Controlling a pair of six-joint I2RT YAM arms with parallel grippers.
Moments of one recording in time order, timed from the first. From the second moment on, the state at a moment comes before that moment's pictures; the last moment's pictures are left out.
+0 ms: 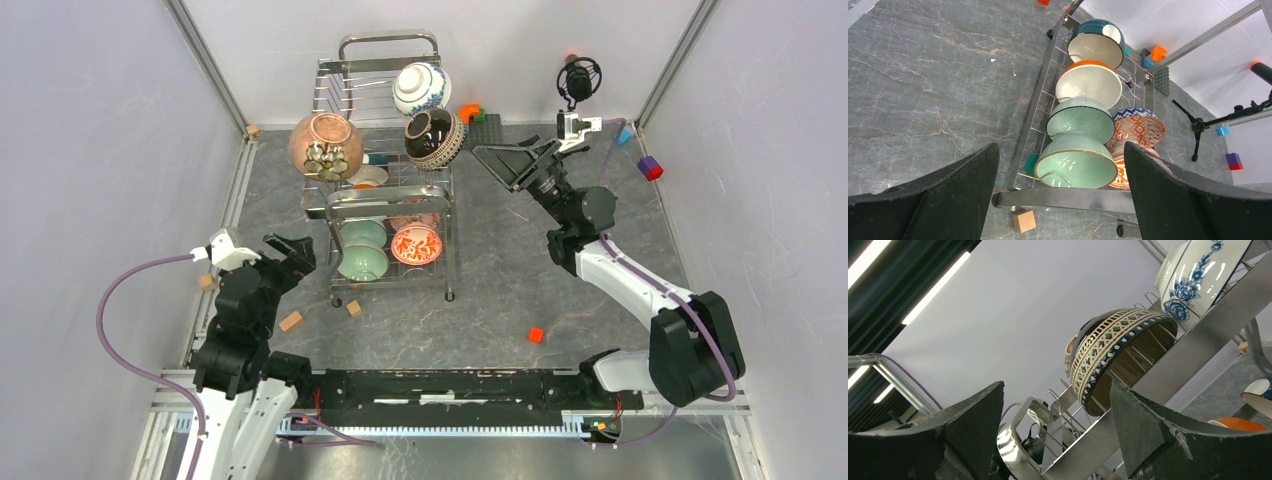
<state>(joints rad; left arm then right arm) -0.21 0.33 0.66 -0.60 -0.31 -0.66 0.40 1.33 0.82 1.17 -0.46 1.28</state>
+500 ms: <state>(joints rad) -0.21 0.32 0.66 -0.60 -0.31 -0.66 0.42 1.38 0.82 1.18 -0.43 1.28</state>
